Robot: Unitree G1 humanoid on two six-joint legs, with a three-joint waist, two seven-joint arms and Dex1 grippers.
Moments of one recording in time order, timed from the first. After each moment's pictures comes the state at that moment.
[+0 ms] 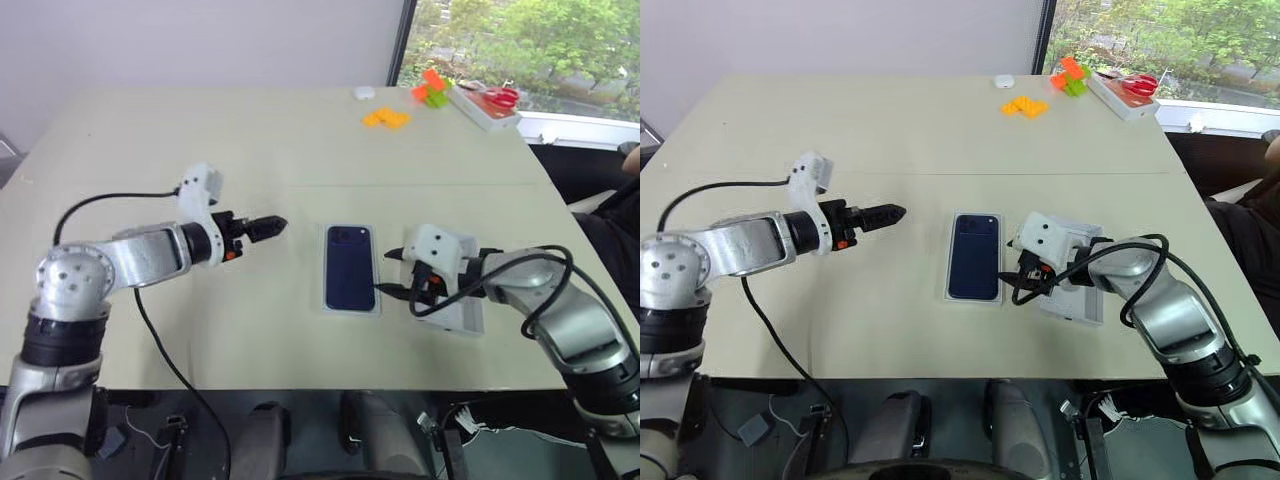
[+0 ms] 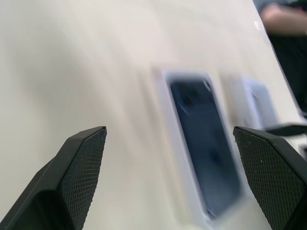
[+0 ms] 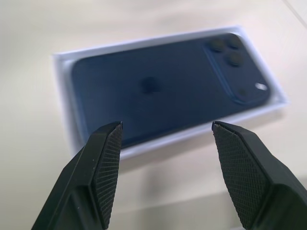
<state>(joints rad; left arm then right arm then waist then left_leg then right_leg) -0.52 0.78 0.05 -0.25 -1.49 1.06 0.26 -0.39 -0.79 0.17 -0.39 0.20 0.71 0.88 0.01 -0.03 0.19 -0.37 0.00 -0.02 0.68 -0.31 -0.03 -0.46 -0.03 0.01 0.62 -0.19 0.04</state>
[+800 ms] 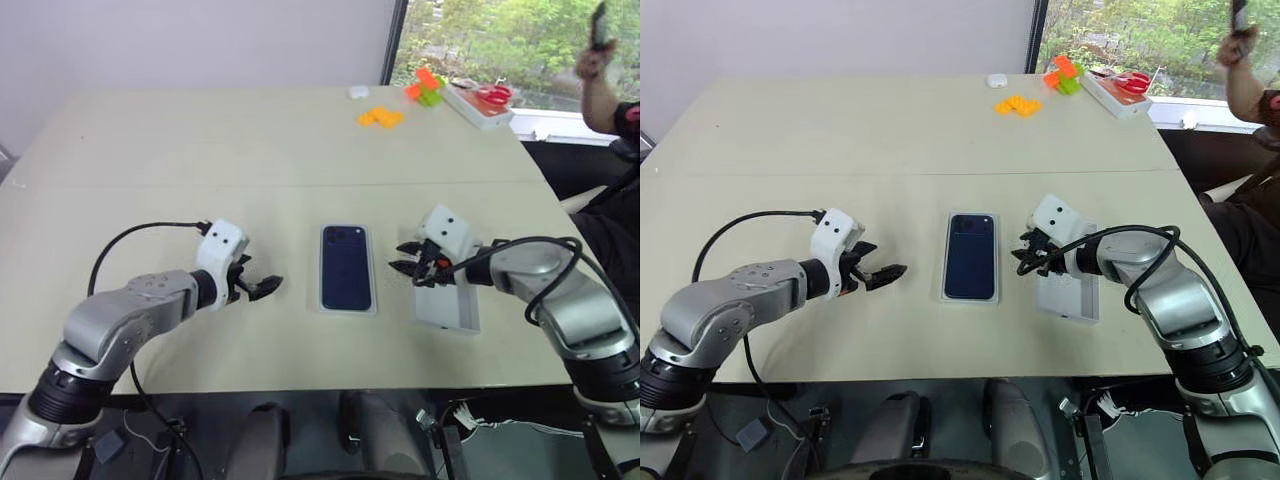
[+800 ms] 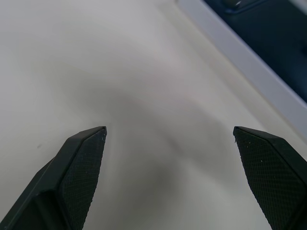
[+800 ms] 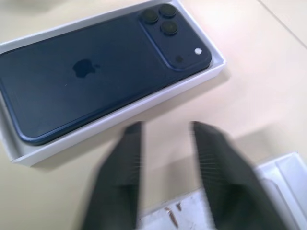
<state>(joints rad) -0.31 0.76 -0.11 -0.40 -0.77 0.95 -0.27 -0.42 -0.79 0.13 -0.37 0.24 0.82 0.83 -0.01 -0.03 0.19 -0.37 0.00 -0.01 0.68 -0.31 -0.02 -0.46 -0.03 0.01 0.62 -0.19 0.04</state>
